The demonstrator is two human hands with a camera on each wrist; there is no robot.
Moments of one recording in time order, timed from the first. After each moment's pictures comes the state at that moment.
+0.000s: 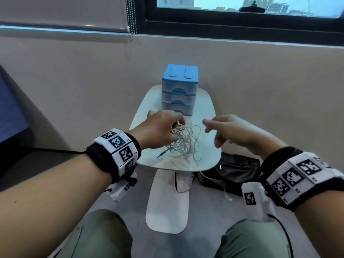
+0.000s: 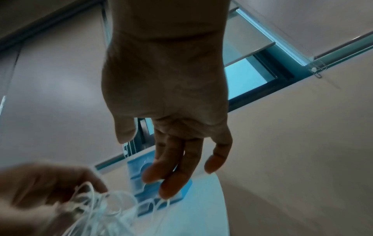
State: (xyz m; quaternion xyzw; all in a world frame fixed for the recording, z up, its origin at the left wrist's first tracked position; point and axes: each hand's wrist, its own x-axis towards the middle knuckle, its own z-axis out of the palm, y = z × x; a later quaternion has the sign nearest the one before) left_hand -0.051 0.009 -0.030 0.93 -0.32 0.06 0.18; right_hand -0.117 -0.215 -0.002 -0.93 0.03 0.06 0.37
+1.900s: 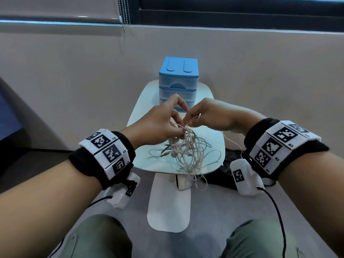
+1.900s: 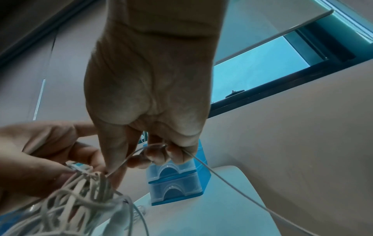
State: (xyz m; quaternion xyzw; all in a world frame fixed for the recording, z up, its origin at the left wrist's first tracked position) left_hand -0.052 0.006 -0.016 0.85 -0.29 -0.06 0.44; right_hand -0.056 -0.190 0.009 -0.95 -0.15 0.07 0.27
